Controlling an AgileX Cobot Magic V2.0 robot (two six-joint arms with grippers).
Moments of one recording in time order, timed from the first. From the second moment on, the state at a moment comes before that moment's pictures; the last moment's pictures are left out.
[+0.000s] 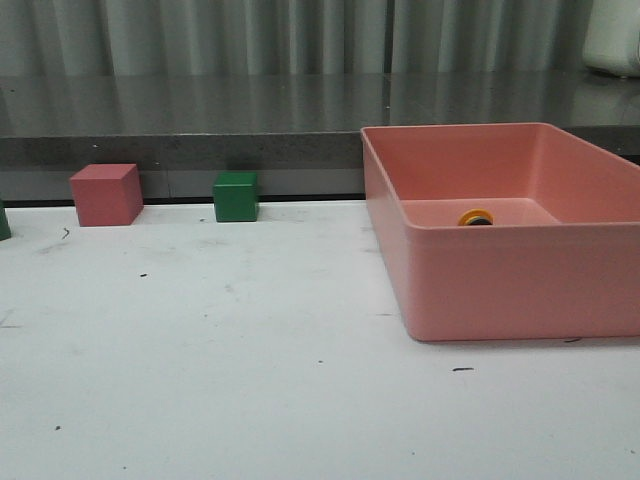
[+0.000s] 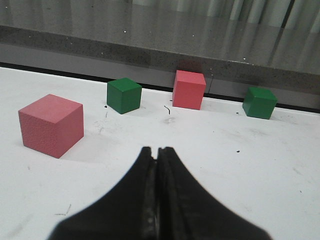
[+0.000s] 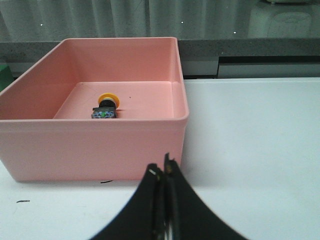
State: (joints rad) left arm 0.04 0.00 0.01 -0.04 0.21 -0.09; right arm 0.02 -0.01 0.03 -0.01 0.19 0.07
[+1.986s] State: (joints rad) left arm 0.04 0.13 -0.32 0.04 0.00 -0.09; right arm 0.02 0.09 -0.36 0.00 0.26 0.07
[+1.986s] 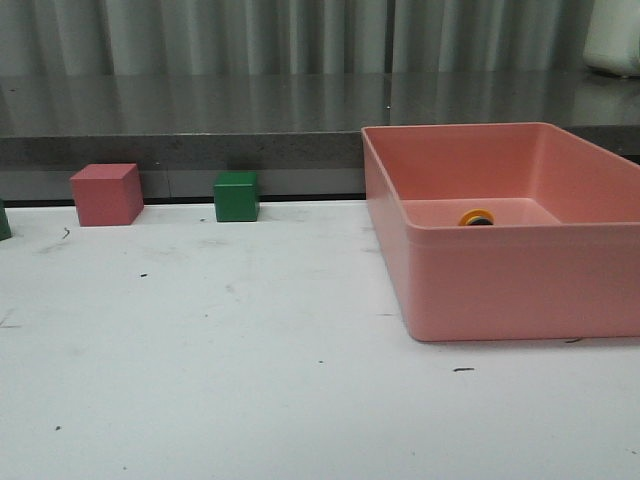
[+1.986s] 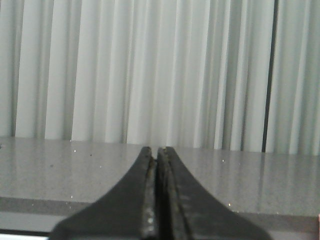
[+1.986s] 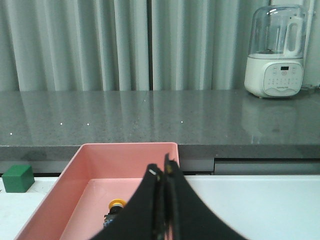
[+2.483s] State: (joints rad) left arm 0.04 0.44 -0.50 0.04 0.22 -0.09; right arm 0.02 0.46 -0.58 0.00 0.49 0.07
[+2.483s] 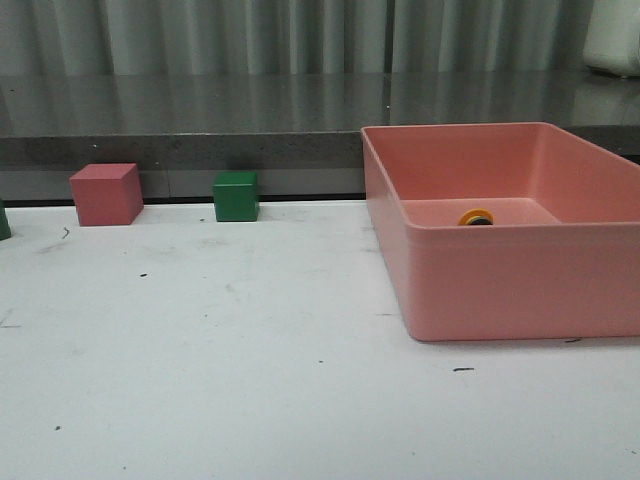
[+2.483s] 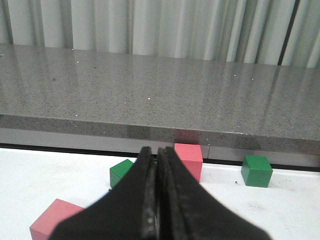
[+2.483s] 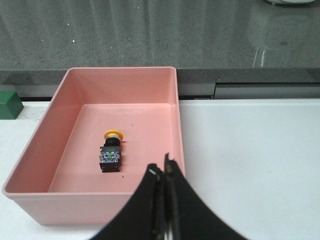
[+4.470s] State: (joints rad) left arm 0.04 0.44 -0.50 0.04 0.24 -0.09; right arm 0.16 2.14 -1.64 0.13 0.85 0.13
